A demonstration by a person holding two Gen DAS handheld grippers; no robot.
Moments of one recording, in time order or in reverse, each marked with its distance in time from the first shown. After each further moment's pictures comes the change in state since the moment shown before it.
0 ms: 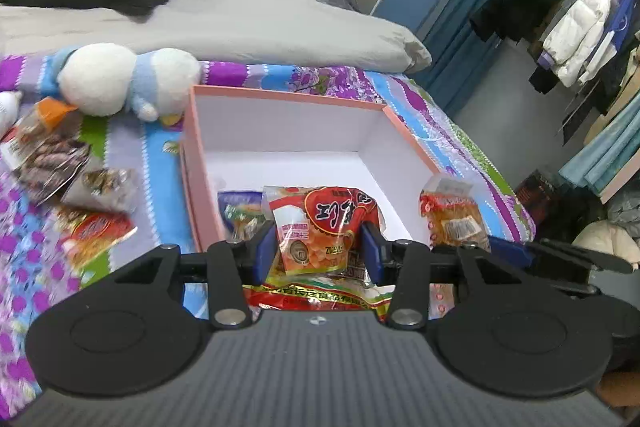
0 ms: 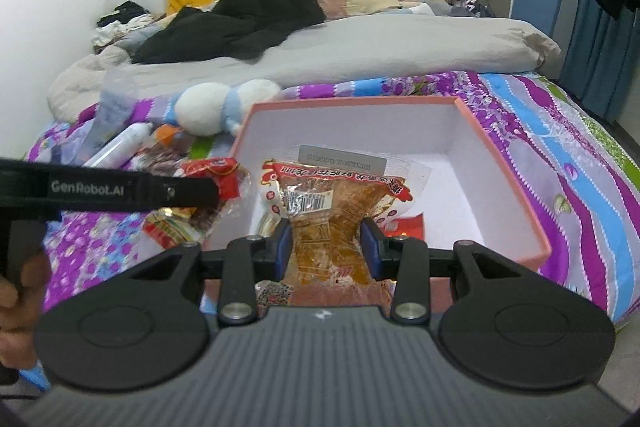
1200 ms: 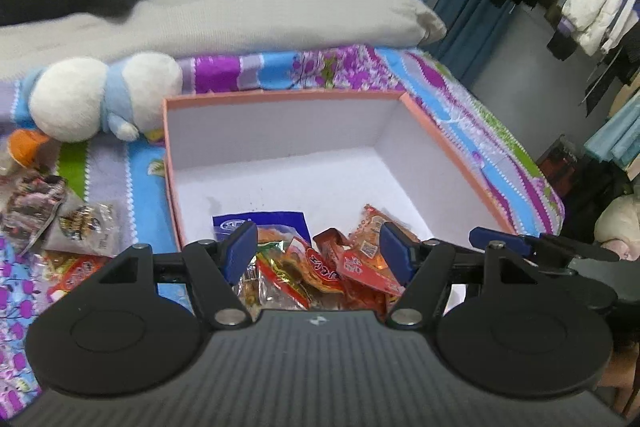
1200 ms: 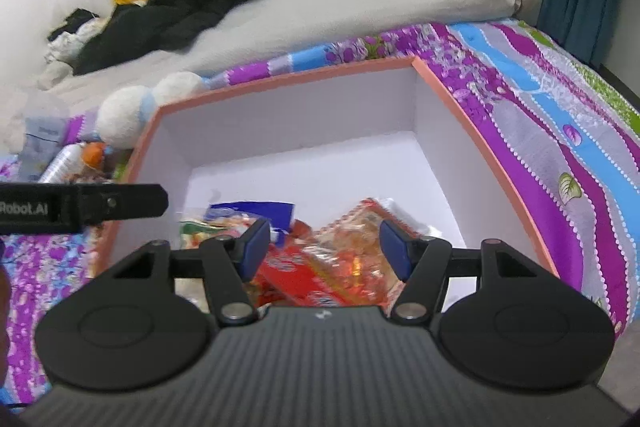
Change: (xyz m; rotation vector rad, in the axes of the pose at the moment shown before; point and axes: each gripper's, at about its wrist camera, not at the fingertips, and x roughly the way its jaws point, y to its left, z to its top) left arm 0.064 -0.011 0.039 0.063 0.066 0.064; right arm 0.072 -0.057 0.013 0.131 0.081 -0.030
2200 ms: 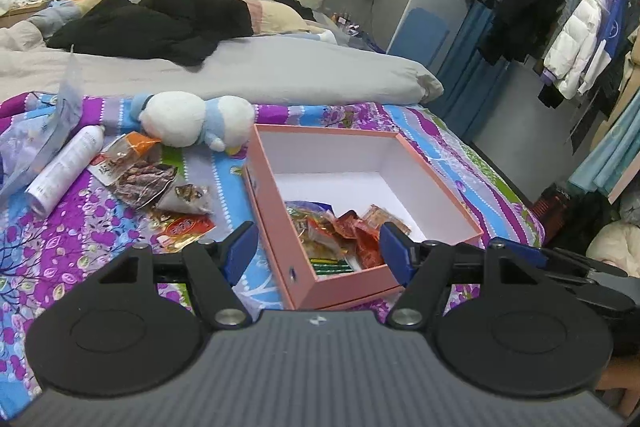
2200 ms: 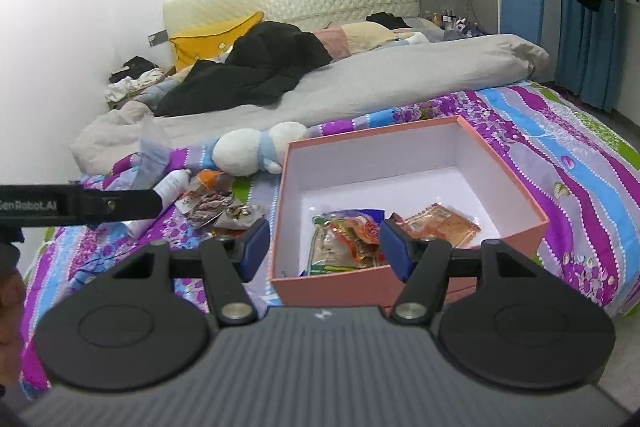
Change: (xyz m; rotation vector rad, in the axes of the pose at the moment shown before) left arm -0.234 0.020 -0.105 -0.029 -0.186 0.043; right arm -0.160 0.090 -0.067 -0.027 -0.195 0.092
